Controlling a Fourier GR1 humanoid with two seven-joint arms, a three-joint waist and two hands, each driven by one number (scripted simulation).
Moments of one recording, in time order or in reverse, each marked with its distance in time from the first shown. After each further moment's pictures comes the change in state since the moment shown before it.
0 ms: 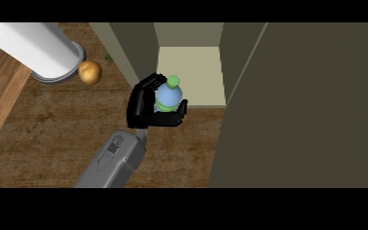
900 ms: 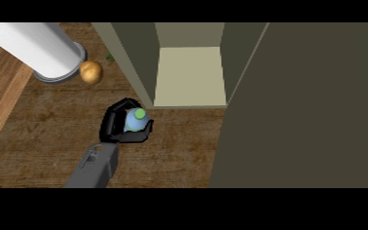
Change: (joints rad) left arm 0.006 0.019 0.441 0.473 -0.370 -0.328 -0.430; right arm -0.072 0.052 -0.003 0.001 0.013 0.016 0.089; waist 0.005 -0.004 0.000
